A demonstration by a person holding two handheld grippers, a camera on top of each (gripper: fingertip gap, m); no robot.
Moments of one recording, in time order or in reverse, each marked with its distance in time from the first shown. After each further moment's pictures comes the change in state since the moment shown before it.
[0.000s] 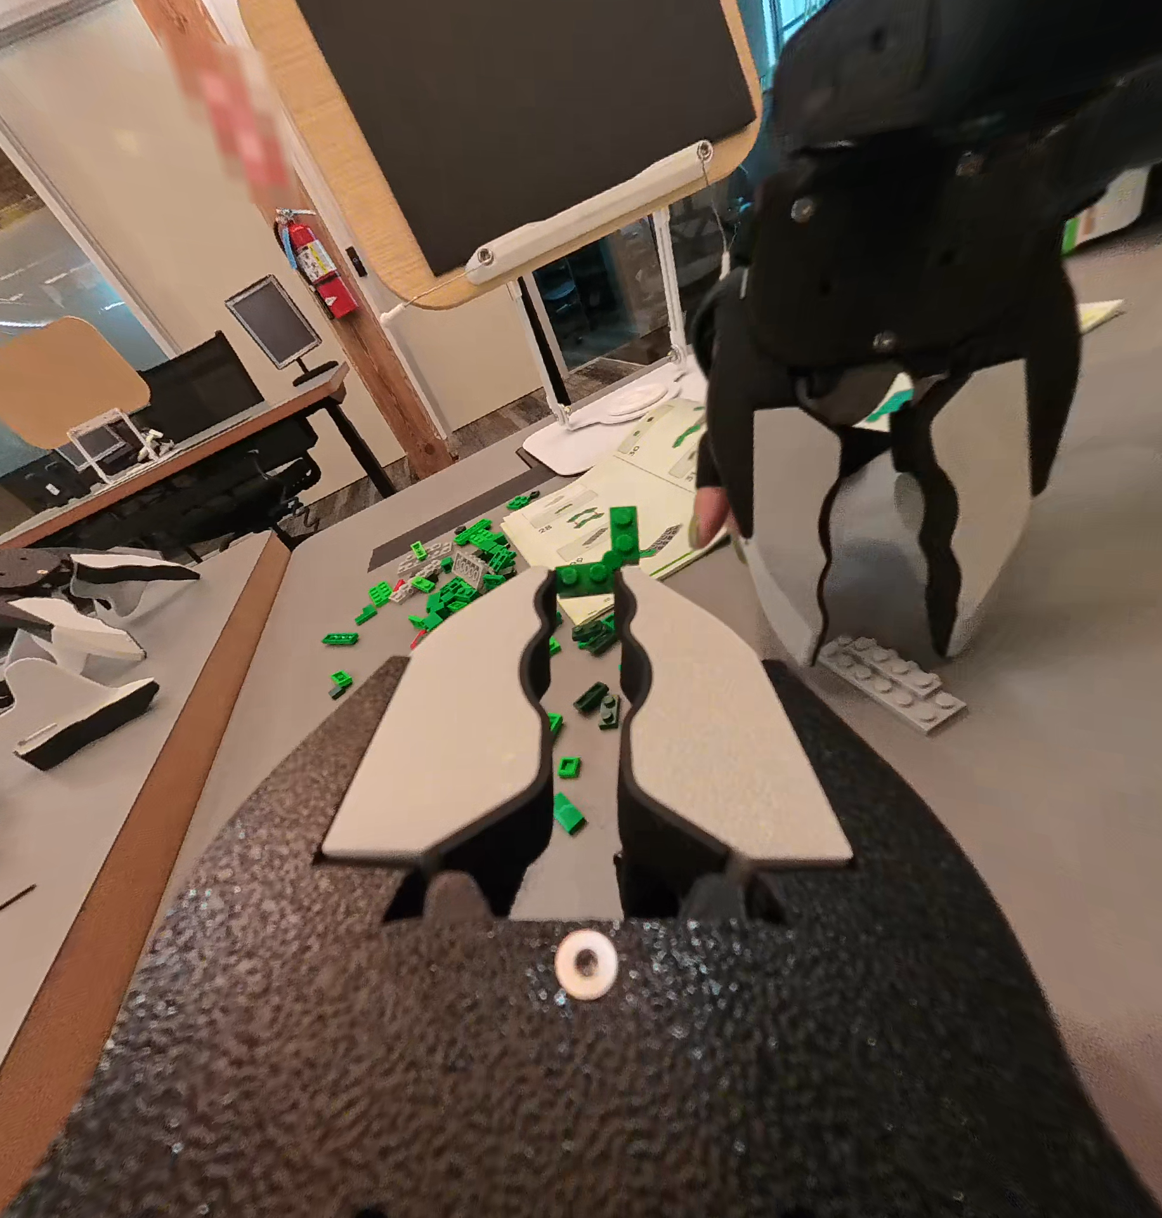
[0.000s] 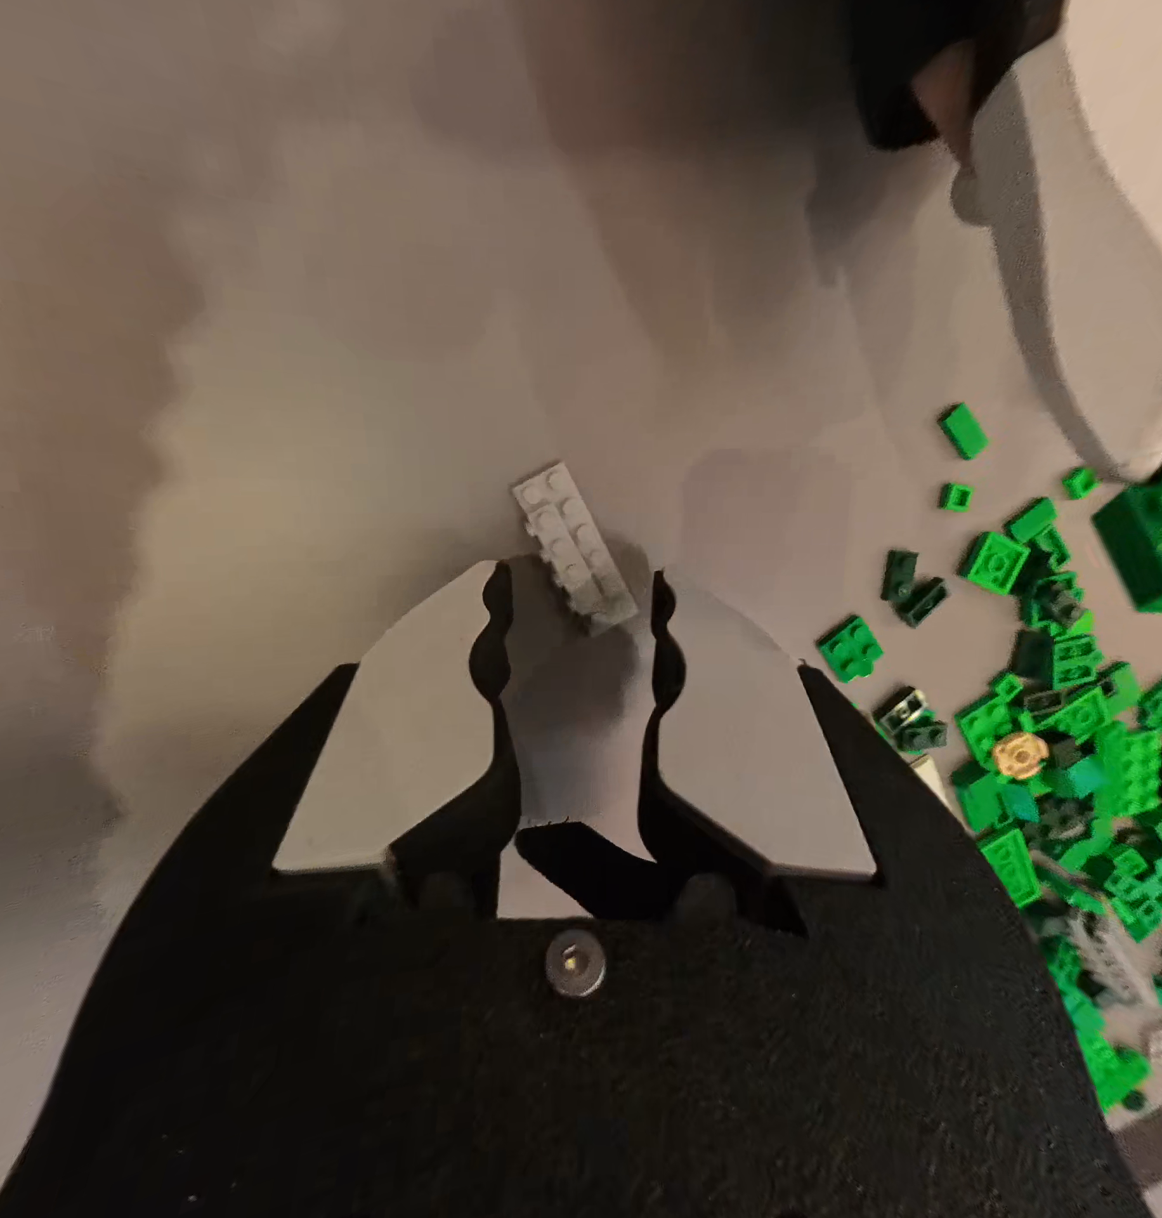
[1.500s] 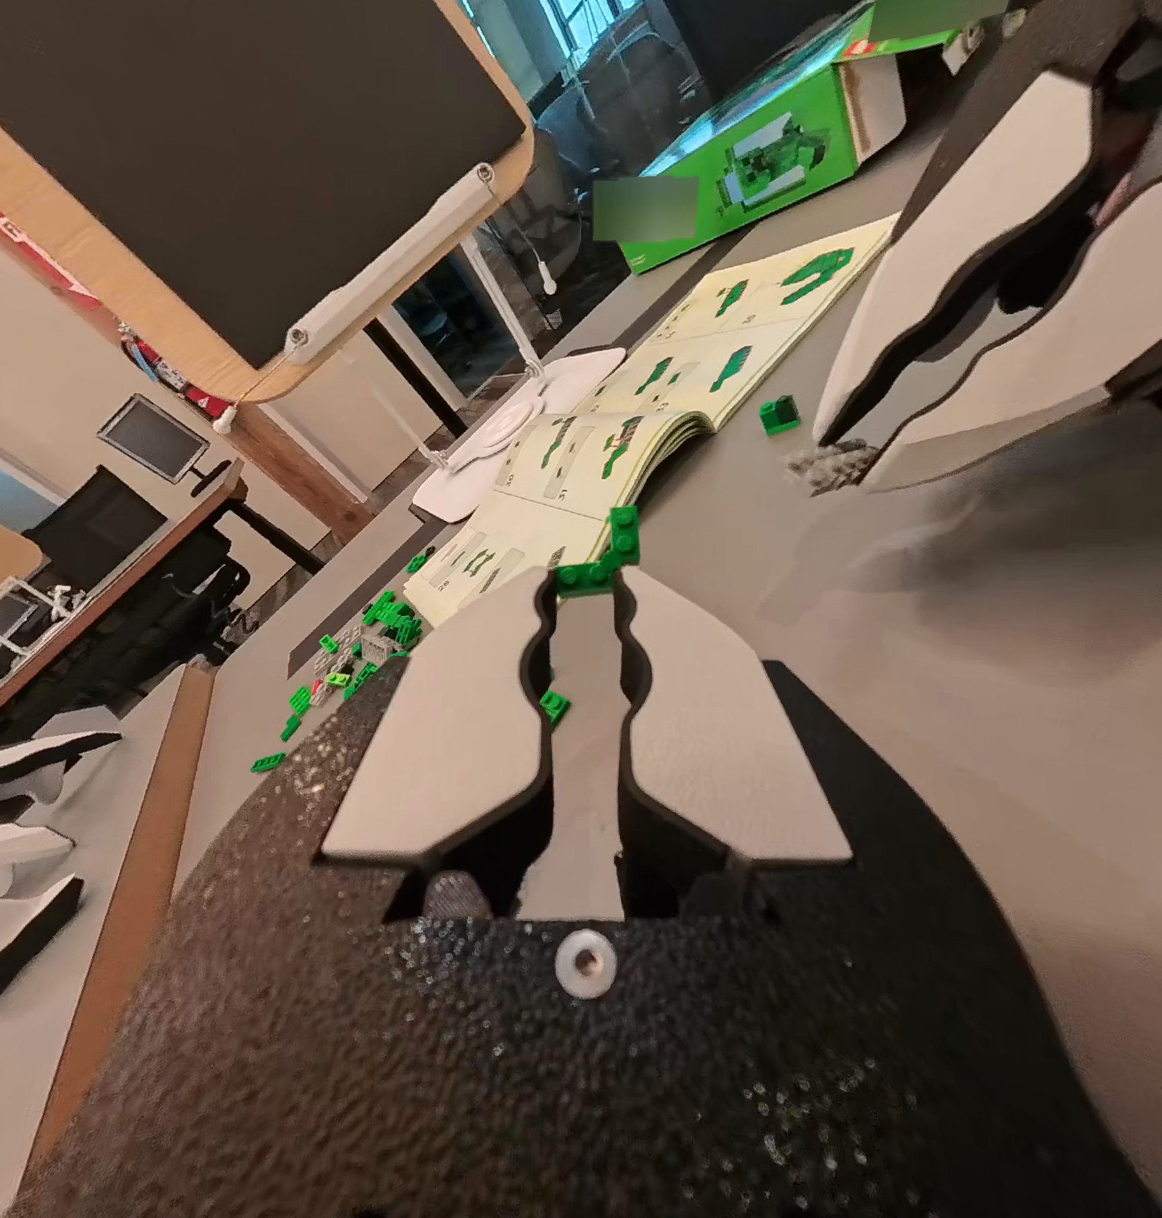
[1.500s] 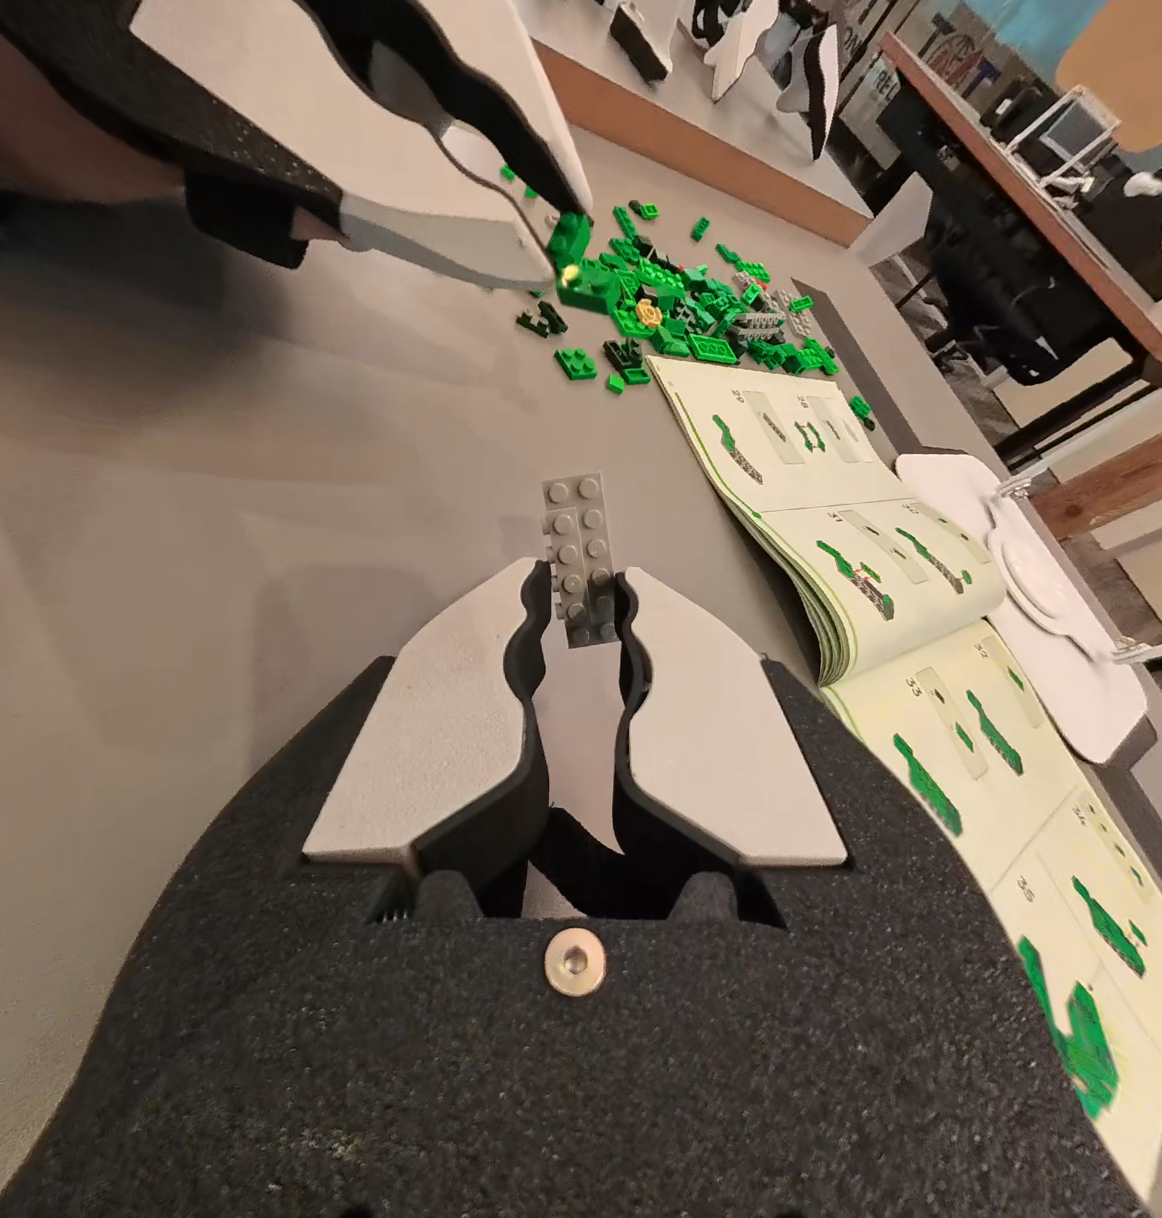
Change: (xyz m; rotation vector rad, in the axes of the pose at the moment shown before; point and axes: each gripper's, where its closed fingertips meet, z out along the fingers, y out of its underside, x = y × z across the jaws) left arm 0.053 -0.006 0.011 0.012 0.214 0.232; right arm -0.045 0.006 -0.045 0.102 1.150 0.891
